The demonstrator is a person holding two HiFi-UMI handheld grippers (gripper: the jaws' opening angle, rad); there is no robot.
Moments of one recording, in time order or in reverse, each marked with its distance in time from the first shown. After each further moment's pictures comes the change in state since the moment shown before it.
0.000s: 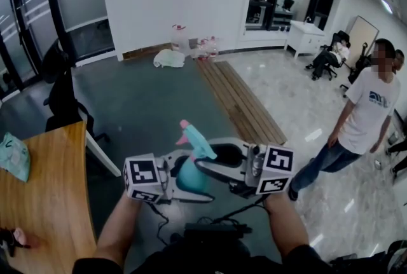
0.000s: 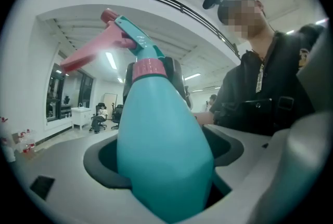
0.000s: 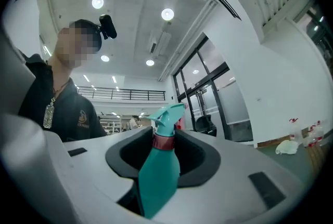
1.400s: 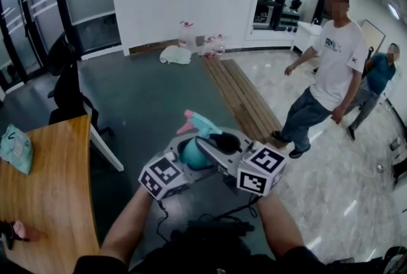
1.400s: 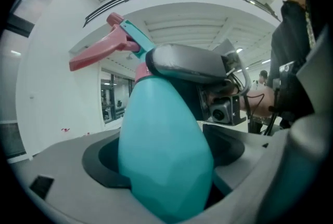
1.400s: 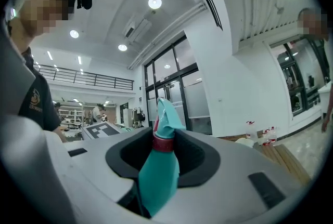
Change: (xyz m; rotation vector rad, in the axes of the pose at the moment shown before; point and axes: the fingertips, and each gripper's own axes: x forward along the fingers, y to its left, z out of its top) left arm -0.027 0.096 -0.033 0.048 0.112 0.590; right arm 0.018 -0.067 -0.021 -0.028 0.095 -0.422
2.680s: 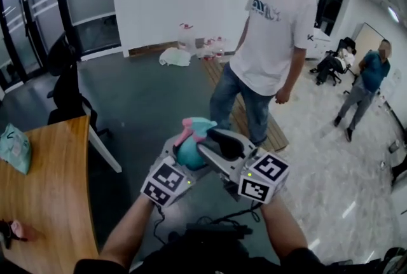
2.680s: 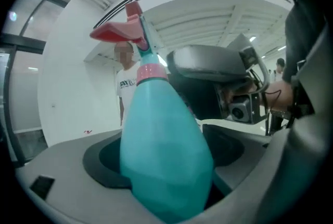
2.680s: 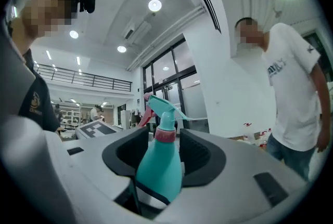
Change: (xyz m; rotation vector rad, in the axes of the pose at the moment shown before) left arm -0.007 0.013 0.009 0.016 0.035 0.214; right arm -0.018 0.005 0.007 0.000 -0.029 -0.033
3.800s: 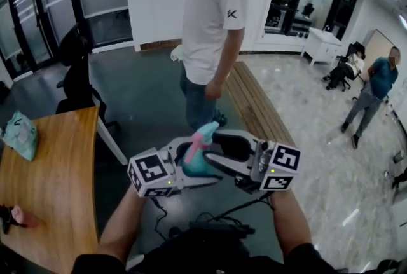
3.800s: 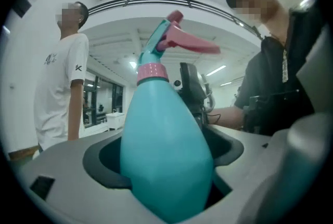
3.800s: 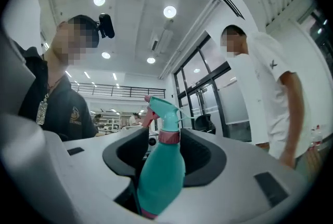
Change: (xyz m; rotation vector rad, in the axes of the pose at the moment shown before) left arm -0.043 -0.045 0.021 -0.057 -0.138 -0.428; right arm -0.010 0.047 0.013 0.007 -0.049 0.451
